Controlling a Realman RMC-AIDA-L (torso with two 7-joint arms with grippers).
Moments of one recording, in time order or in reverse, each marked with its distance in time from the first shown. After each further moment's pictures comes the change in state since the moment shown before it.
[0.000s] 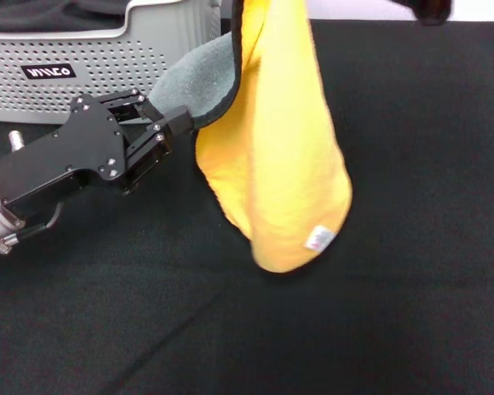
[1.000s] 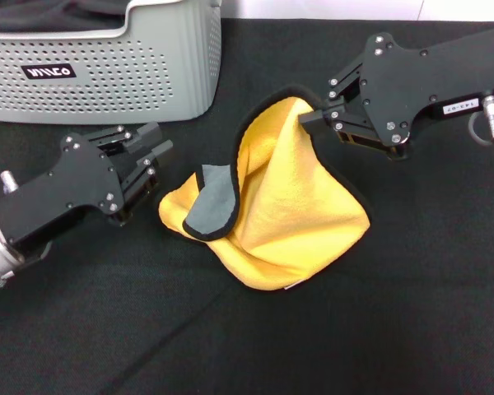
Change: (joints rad) left arm 0.062 0.001 0.008 -0.096 -0.007 -0.092 0.193; right arm -0.050 0.064 -0.047 0.072 -0.342 0.022 -0.019
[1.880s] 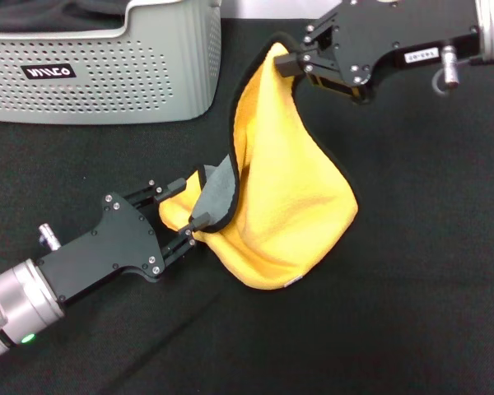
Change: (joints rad) left arm 0.008 -0.014 0.017 -0.202 0.056 -0.133 0.455; right arm 0.121 -0.011 0.017 0.176 0.003 0.151 -0.027
